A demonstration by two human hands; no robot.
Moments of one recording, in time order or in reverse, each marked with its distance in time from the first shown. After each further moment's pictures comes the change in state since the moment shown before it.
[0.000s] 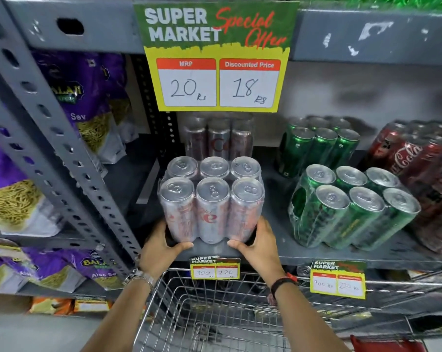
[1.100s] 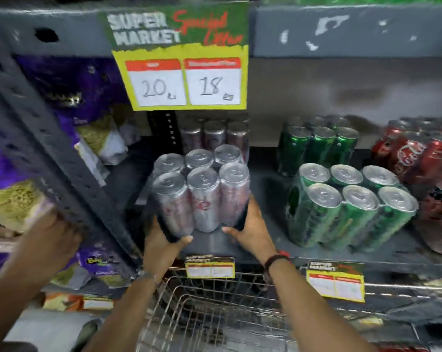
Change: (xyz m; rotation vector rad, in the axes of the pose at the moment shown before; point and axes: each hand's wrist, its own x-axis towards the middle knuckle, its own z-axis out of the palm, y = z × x) left_hand -0.006 0.017 0.012 -0.156 0.096 -0.017; right_hand 0.025 -0.015 -0.011 0.047 -0.197 -0.033
